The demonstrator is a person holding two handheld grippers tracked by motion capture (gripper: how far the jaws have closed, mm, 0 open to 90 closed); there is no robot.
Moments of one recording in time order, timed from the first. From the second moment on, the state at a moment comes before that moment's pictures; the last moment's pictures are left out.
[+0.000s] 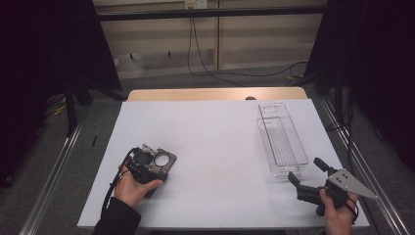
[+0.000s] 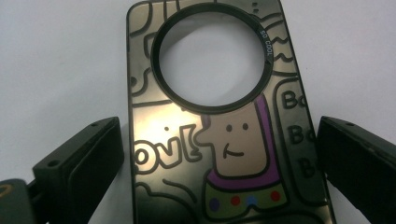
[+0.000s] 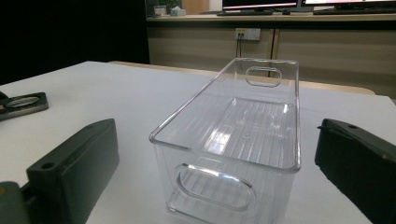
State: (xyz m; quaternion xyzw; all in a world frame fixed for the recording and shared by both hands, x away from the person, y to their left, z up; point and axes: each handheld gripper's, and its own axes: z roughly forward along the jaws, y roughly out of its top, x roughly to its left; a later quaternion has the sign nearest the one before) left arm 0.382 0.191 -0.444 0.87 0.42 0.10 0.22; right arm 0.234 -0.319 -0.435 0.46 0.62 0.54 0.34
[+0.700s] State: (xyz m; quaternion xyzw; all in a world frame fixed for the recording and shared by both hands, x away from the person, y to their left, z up) left arm 0.384 0.196 -0.439 0.87 0.42 0.09 0.22; right arm 0.235 -0.319 -0.436 0.46 0.63 0.53 0.34
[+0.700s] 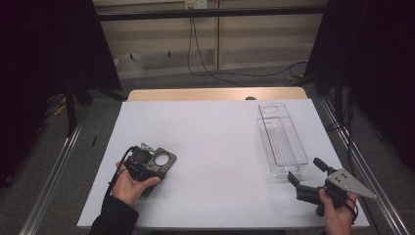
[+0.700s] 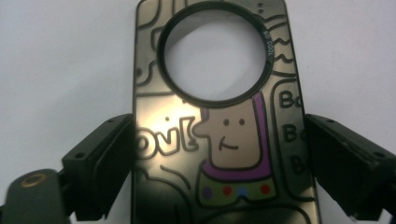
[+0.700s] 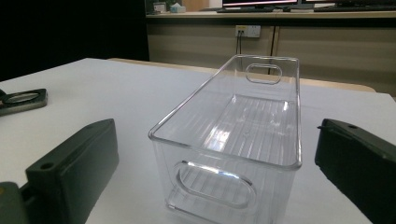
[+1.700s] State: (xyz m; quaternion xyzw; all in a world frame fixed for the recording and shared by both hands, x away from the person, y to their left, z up) left arm 0.374 0.203 -0.419 0.84 0.41 0.10 0.34; right arm 0.235 -0.319 -0.435 0.46 0.63 0.53 0.34
